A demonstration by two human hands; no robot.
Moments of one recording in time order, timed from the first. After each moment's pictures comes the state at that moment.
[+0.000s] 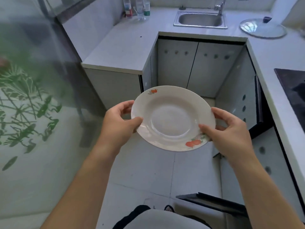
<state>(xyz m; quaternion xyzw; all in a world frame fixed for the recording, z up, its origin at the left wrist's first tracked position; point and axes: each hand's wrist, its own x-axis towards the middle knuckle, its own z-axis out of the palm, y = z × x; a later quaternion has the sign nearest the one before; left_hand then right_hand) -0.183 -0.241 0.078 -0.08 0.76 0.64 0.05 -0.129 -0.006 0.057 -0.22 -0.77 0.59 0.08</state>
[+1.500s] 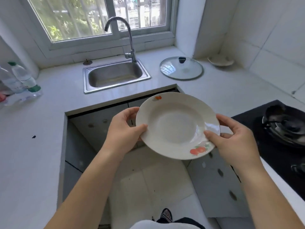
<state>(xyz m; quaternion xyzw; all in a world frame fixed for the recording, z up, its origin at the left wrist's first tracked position) -0.731 0.109 0.095 0.20 0.75 0.59 0.22 -0.548 0.265 0.084 -0.41 -0.69 0.52 0.29</state>
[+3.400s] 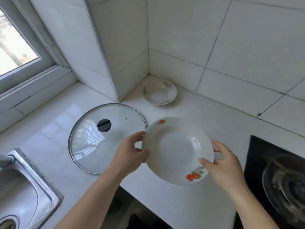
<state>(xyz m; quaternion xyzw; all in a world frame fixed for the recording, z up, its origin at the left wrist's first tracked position) -0.990 0.735 0.037 0.45 0.68 0.34 0.48 -0.745 0.753 0.008 -0.69 -0.51 0.42 0.29</state>
